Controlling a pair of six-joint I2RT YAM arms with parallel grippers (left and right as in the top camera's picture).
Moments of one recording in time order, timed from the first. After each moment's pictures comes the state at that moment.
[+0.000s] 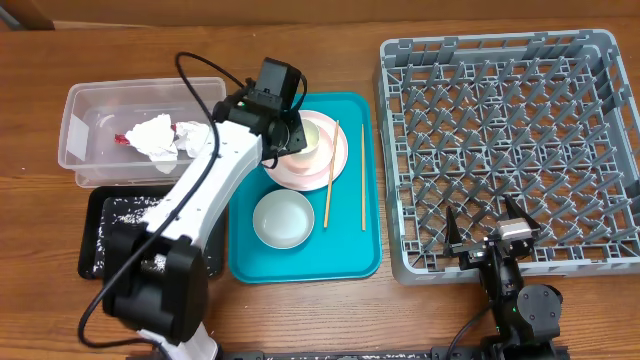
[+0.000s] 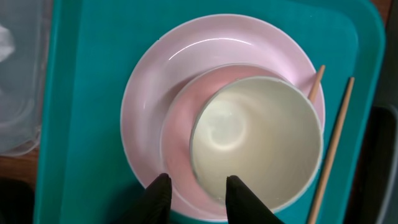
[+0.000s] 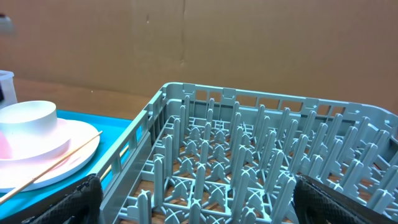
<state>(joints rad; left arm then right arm) -0.36 1.83 1.47 -0.83 -0.07 -0.58 0.14 0.01 0.02 -0.04 -0.02 -0.08</state>
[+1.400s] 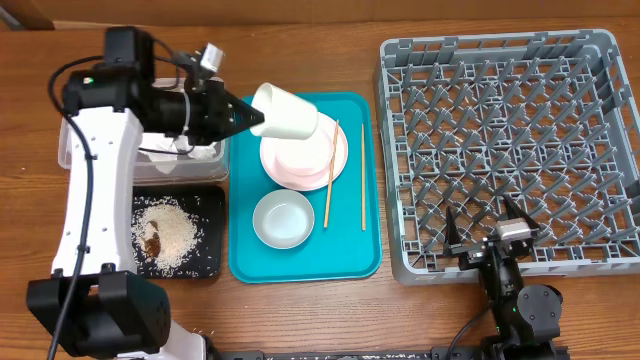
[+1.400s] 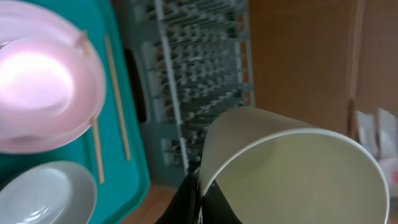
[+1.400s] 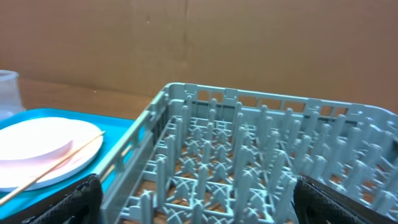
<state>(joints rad) 0.09 1.73 1.71 -1.27 1.07 -0.07 0.14 0.01 0.02 -0.03 -0.06 -0.08</state>
